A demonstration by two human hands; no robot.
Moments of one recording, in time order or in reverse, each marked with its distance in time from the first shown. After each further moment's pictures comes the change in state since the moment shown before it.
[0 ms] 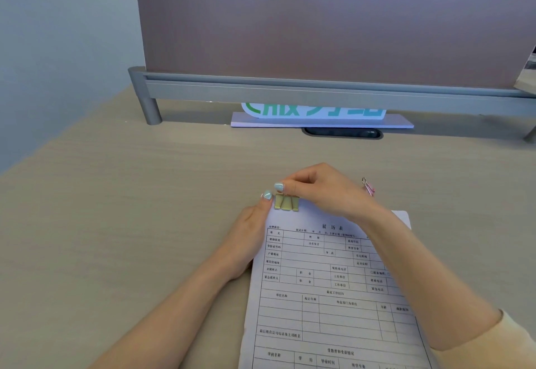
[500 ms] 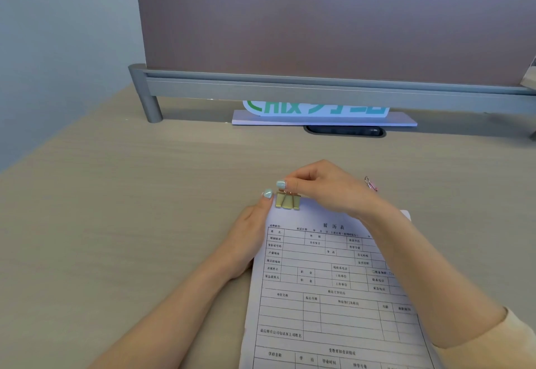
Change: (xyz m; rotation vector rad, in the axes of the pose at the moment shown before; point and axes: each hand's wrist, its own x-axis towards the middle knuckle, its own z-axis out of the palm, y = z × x) left_hand 0.002 -0.002 -0.001 -0.048 0.005 -0.028; right_hand 0.003 -0.002 -0.002 -0.022 -0.009 0.032
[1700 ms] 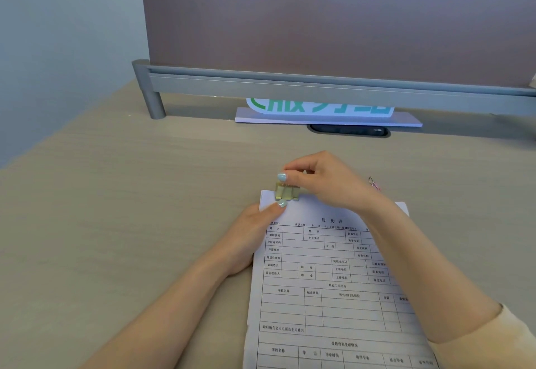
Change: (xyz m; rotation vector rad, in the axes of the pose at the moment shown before) left_hand 0.004 0.001 -0.004 -0.175 -0.112 -0.102; right_hand 0.010 -0.002 0.000 -0.038 0.069 -0.130
